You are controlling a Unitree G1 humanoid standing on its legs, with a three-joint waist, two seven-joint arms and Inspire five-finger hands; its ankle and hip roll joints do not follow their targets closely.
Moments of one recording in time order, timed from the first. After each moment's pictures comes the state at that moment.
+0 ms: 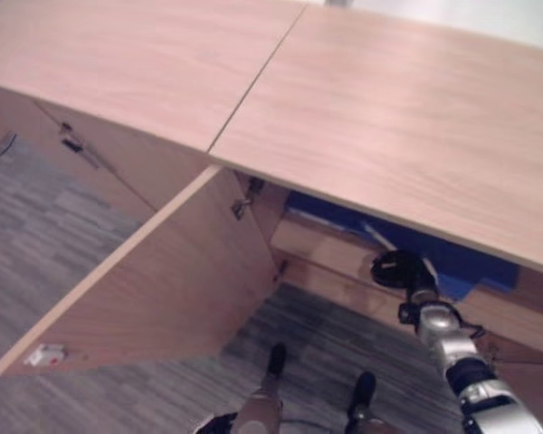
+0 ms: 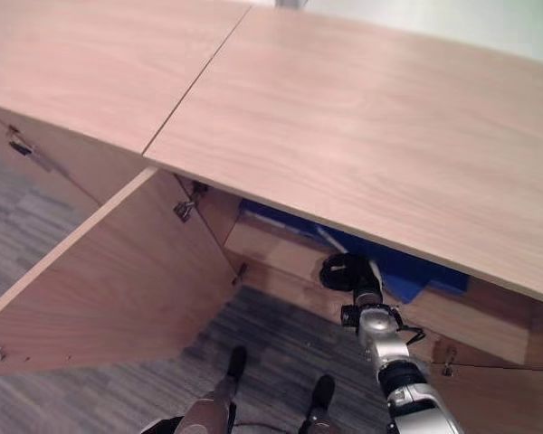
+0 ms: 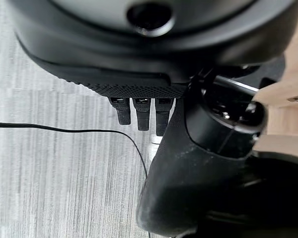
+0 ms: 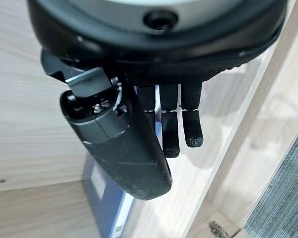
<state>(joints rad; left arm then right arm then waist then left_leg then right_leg) 0.09 0.28 -0.36 1.06 -0.11 -0.12 -0.12 -0.43 -0.41 0.17 0.78 0.35 -0.10 -0.16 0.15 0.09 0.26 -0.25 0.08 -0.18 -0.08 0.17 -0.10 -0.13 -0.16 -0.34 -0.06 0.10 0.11</state>
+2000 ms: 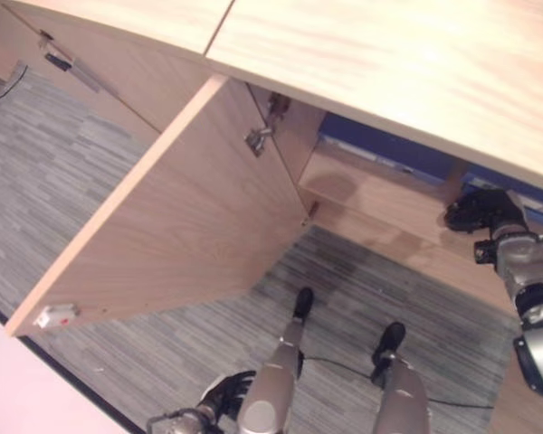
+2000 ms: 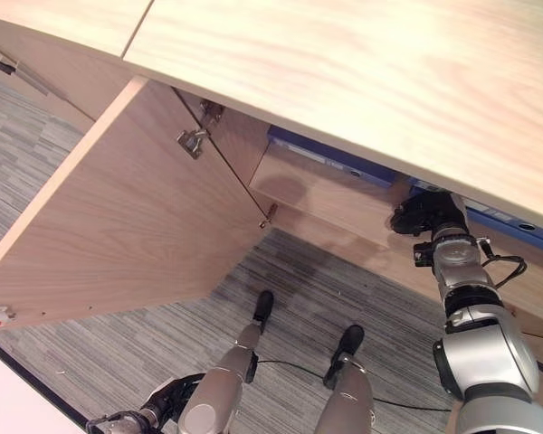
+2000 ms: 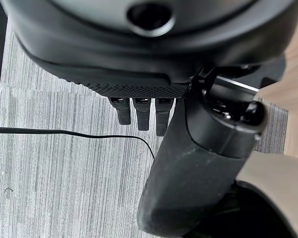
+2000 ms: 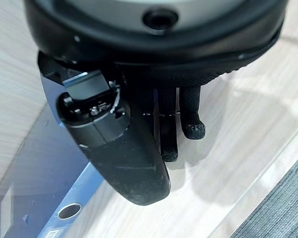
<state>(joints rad) 0.01 0.33 -0.45 0.97 -0.19 -0.18 -0.14 -0.86 -0.75 0.31 1.17 0.35 -0.07 -0.06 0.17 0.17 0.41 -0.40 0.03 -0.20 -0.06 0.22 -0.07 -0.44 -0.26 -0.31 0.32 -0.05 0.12</state>
